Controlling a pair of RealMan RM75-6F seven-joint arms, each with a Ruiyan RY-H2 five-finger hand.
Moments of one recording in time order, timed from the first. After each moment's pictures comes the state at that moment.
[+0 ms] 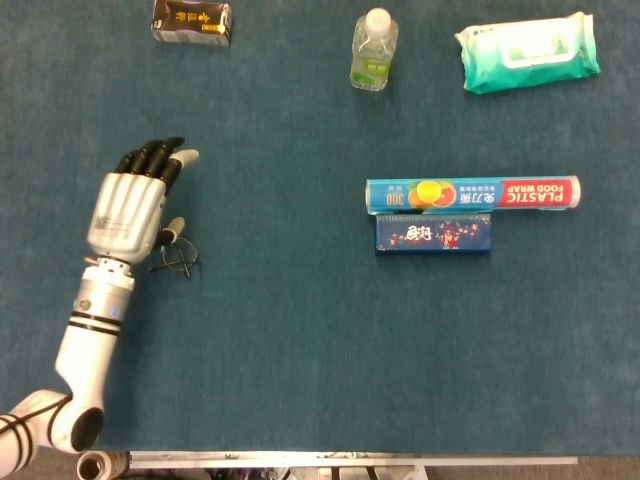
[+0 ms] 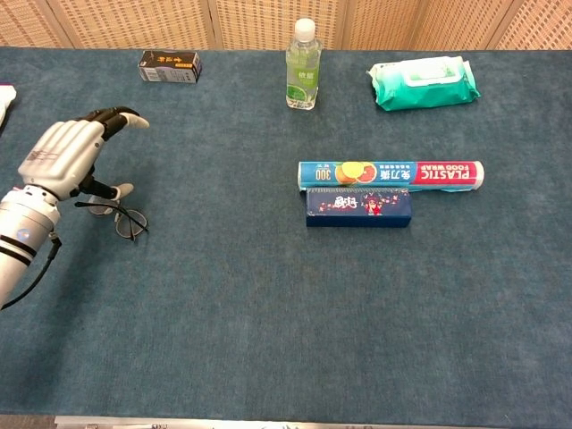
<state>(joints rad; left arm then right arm) -0.40 -1.68 -0.11 -1.24 1.42 1.29 0.13 0.06 -0.91 0.04 -1.86 -1.57 1.50 -0.32</state>
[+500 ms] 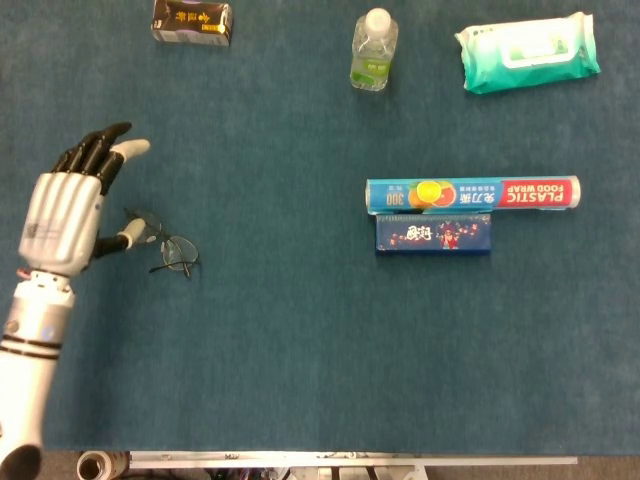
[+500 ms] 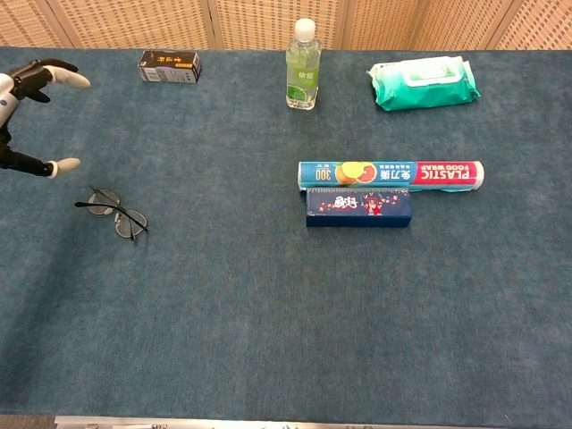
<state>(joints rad) -0.31 -1.34 -0.10 -1.68 1.45 1.36 0.09 0.05 -0.91 0.04 -1.86 -1.58 1.50 -0.33</state>
